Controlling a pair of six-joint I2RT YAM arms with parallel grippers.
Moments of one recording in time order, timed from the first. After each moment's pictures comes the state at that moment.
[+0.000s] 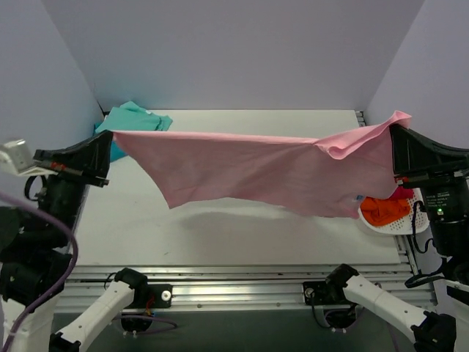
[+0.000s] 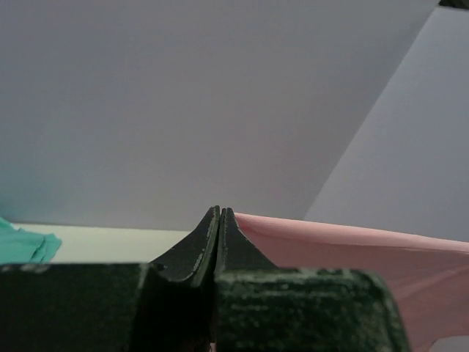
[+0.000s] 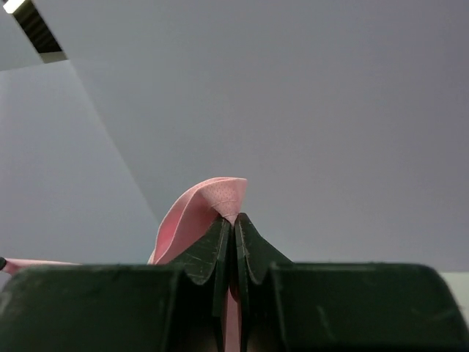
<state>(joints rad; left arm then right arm) -0.40 0.72 1.43 -0.35 -0.14 -0.41 0.65 0.69 1.56 -0.38 0.37 0.24</state>
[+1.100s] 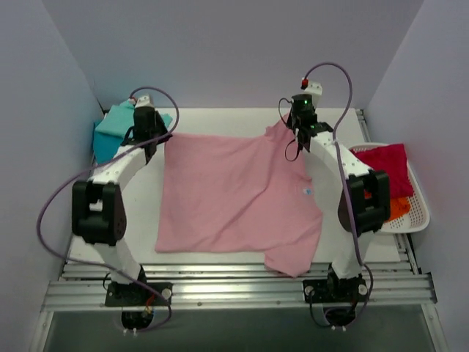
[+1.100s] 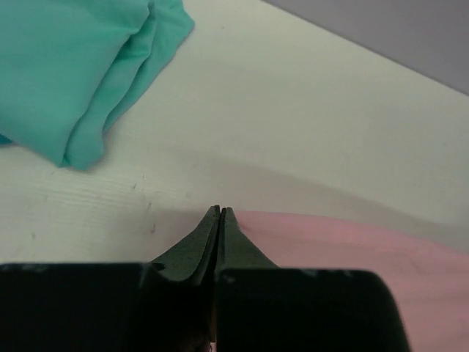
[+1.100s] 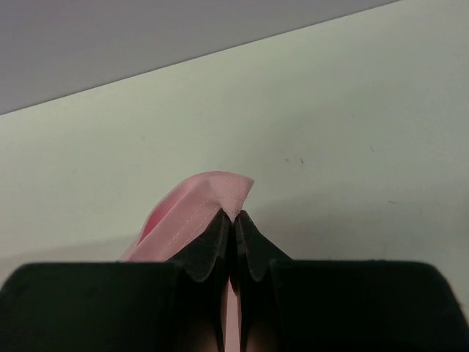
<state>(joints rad) -0.14 1.72 1.32 -0.06 -0.10 -0.47 0.28 1.81 1.50 -0.17 0.39 0.34</state>
